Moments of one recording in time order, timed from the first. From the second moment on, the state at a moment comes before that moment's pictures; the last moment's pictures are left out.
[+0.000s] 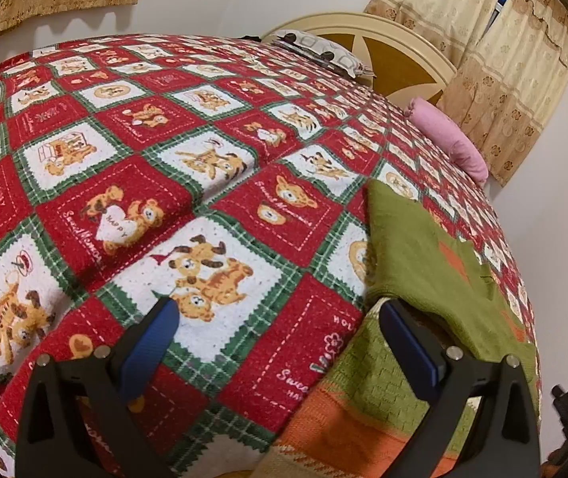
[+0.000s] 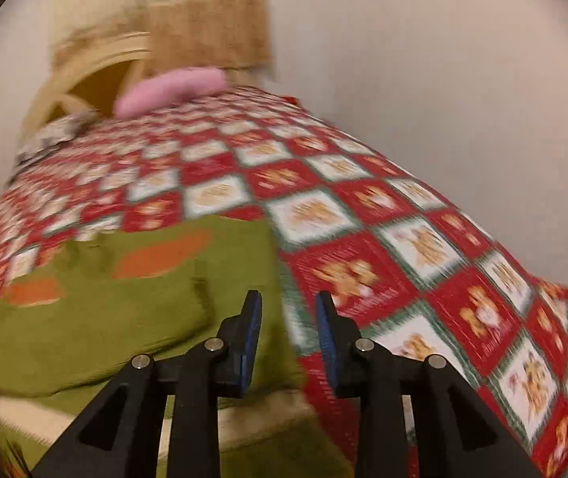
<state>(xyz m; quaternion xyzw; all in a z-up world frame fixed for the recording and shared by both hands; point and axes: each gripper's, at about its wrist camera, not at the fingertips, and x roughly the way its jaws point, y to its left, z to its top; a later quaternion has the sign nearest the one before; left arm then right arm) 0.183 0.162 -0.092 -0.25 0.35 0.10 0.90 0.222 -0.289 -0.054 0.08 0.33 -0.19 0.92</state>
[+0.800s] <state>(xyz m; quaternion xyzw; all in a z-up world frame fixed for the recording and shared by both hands) 0.175 0.159 -0.089 -0.26 0.35 0.06 0.90 0.150 -0.259 -0.037 0.06 0.36 -0.02 0.93</state>
